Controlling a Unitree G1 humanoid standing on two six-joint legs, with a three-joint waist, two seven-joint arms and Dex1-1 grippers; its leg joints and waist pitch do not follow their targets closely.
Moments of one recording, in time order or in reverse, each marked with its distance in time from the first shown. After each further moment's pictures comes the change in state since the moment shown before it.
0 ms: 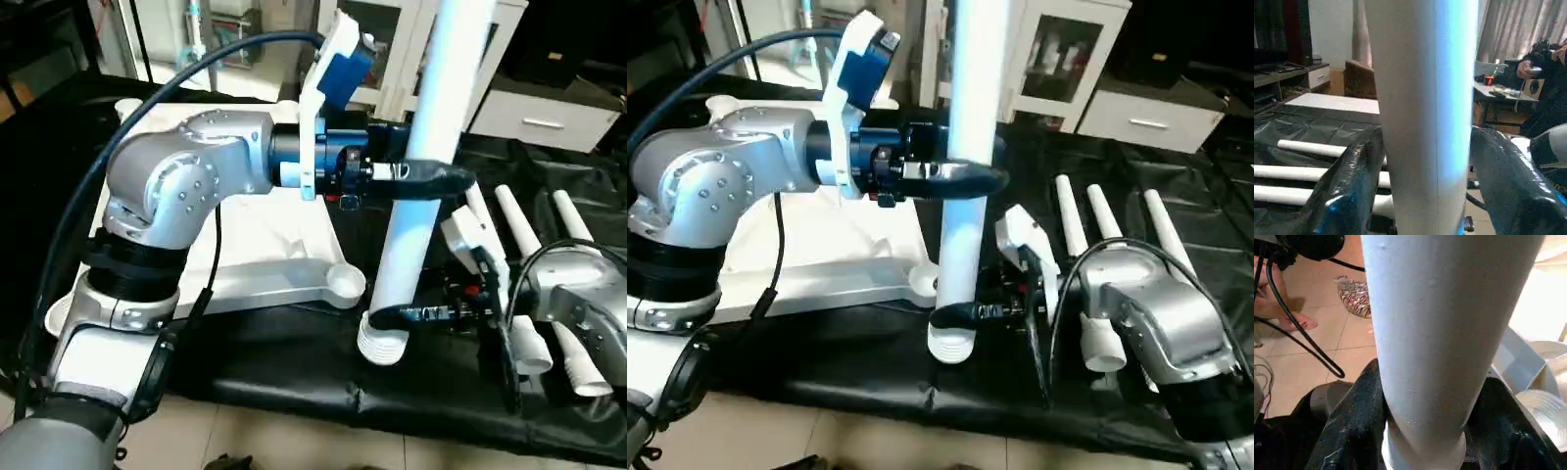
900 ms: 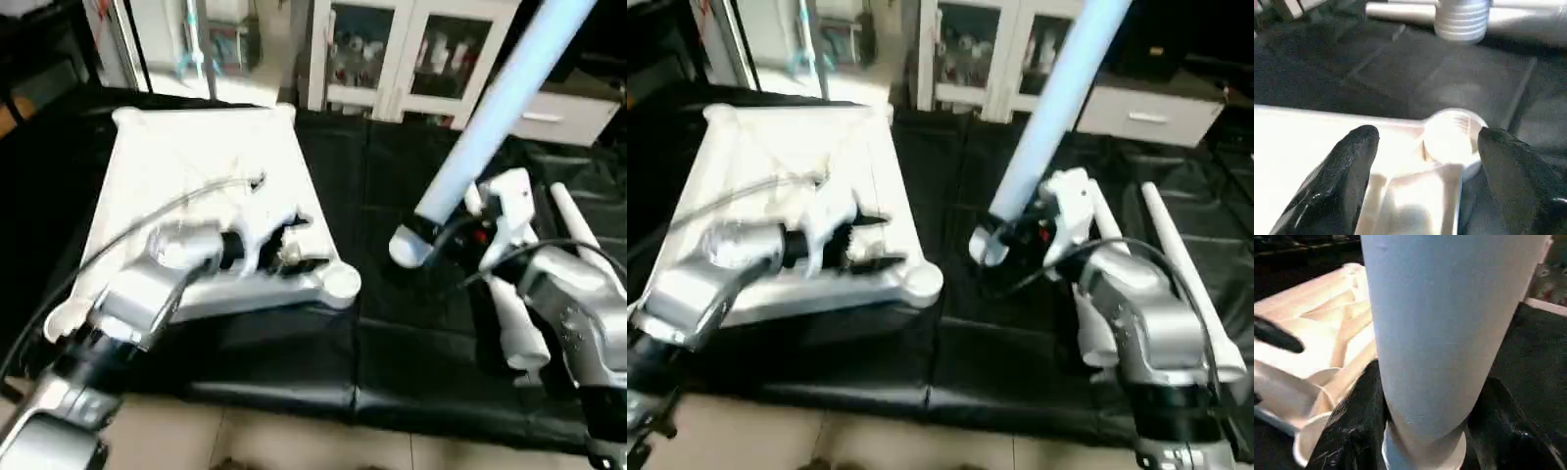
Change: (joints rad) left arm 0.445 0.217 -0.208 0.131 0.515 -0.525 0.153; right arm 0.016 0.239 -0.207 0.141 -0.181 -0.120 -0.634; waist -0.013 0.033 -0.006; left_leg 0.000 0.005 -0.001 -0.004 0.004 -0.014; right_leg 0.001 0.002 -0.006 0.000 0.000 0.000
